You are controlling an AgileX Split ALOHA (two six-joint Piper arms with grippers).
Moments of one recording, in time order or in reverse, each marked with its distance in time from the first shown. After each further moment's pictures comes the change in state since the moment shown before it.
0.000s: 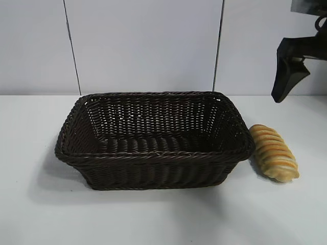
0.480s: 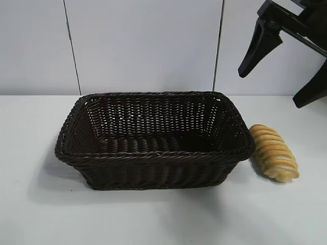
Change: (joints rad) left arm 0.000 0.000 0.000 0.000 0.005 0.000; right arm 0.000 -0.211 0.001 0.133 0.170 0.000
